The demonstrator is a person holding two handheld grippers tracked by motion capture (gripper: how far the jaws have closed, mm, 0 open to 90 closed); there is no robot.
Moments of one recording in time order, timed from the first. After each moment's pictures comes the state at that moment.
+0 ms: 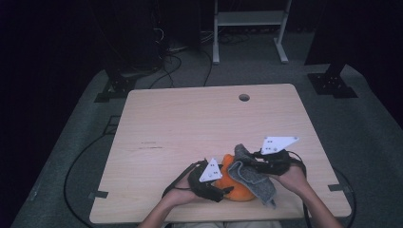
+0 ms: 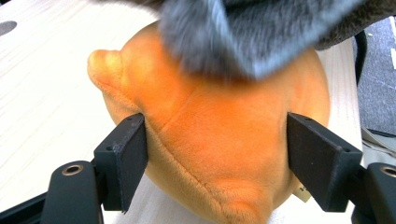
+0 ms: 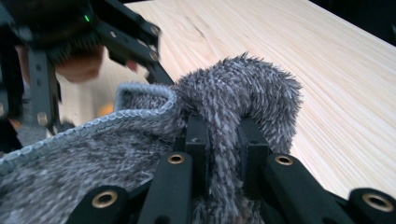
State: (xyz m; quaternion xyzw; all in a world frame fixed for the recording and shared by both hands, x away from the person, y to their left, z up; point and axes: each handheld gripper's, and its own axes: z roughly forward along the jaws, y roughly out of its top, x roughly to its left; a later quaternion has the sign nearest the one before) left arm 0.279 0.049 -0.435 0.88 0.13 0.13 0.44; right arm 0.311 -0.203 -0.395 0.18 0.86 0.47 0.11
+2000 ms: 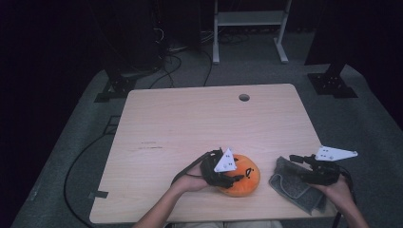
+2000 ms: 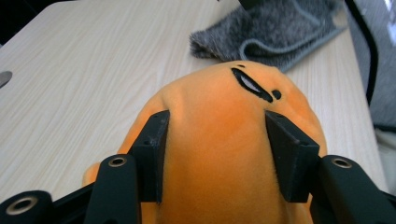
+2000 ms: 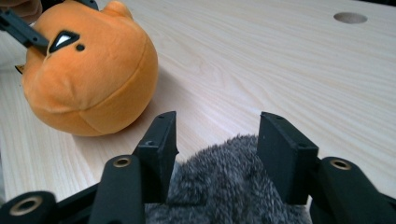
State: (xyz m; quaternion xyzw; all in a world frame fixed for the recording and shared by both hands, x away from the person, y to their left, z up) left arm 0.304 0.021 -0.405 0.89 0.07 0.14 0.43; right arm 0.292 -0.339 -0.441 0.32 0.80 0.50 0.13
